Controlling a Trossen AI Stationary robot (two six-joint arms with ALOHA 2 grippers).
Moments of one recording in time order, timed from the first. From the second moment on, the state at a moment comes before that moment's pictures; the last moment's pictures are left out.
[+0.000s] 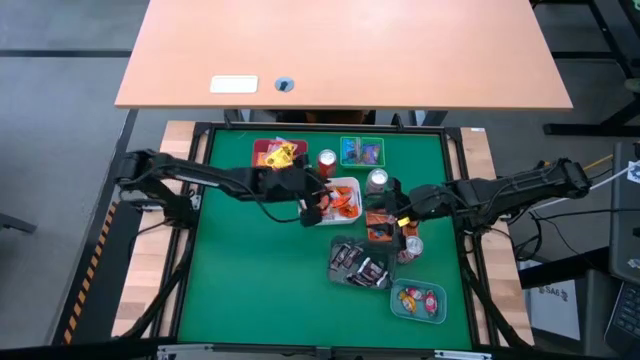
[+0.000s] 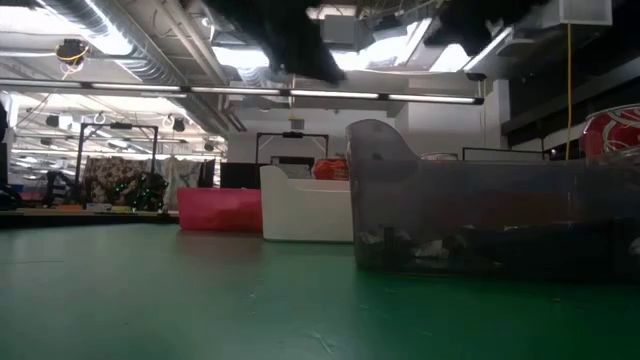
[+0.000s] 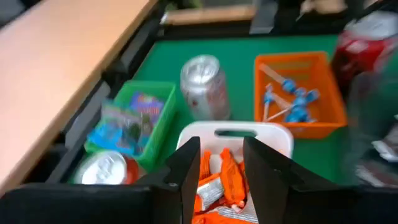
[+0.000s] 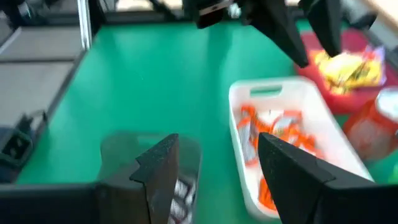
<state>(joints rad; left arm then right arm) 0.01 1.56 1.10 -0.07 -0.35 0.03 0.21 1.08 0.84 -0.29 0.13 0.12</state>
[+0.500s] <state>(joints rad) -0.01 1.01 1.10 -0.38 -0.32 0.14 0.21 1.08 1.23 -0.46 0.20 0.04</state>
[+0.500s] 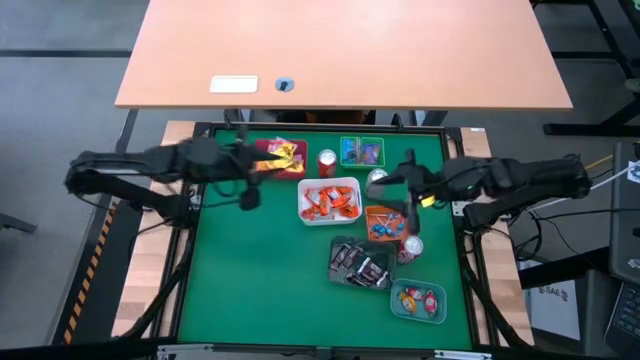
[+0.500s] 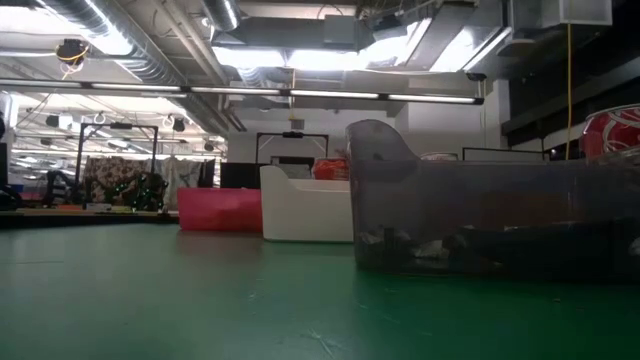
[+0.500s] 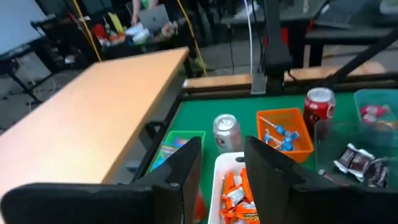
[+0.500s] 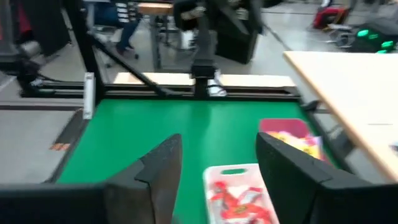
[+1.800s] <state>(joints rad) -0.01 0.04 0.30 -0.24 -0.23 0.09 0.21 0.25 0.56 -0.33 0.24 -0.05</state>
